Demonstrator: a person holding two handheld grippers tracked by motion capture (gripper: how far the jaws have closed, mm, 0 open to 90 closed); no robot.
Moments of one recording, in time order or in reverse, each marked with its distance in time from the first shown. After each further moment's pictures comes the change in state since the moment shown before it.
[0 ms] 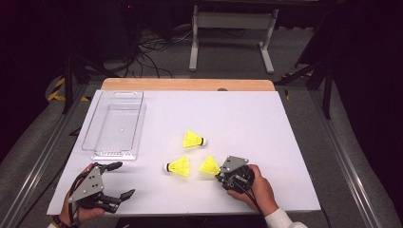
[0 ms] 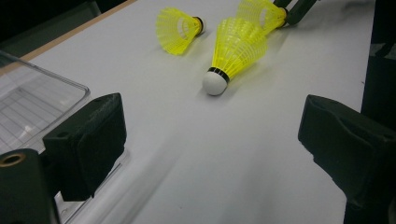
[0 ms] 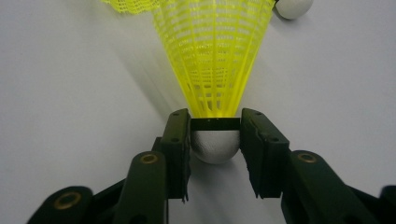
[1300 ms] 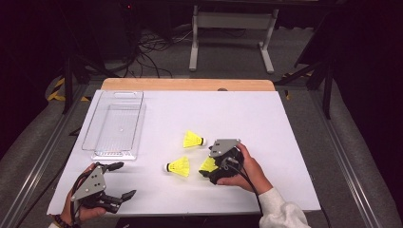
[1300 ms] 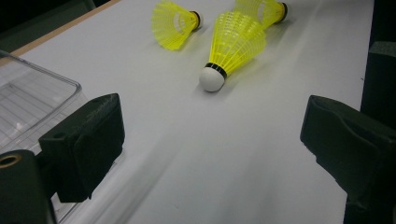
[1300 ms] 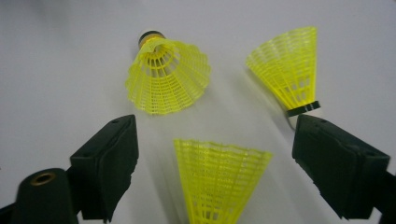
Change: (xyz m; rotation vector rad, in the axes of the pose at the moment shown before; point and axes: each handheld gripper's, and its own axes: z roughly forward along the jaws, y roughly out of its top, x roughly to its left) left arm 0.000 0.000 0.004 0.017 -0.014 -0.003; right arm -0.020 0.057 0.004 -0.136 0.182 -0.117
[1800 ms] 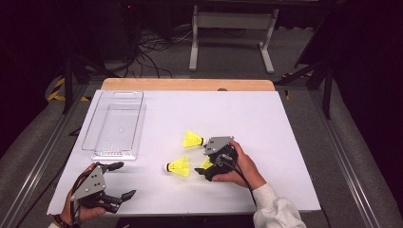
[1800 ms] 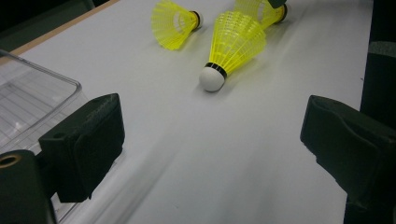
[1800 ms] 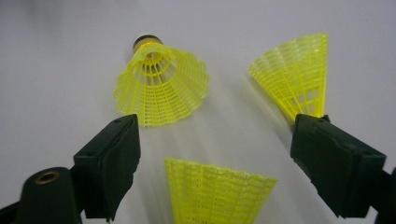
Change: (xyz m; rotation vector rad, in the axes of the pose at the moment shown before) left arm 0.001 -0.001 0.000 -0.001 -0.002 -0.004; right arm -0.005 0.004 0.015 -0.006 0.013 -0.015
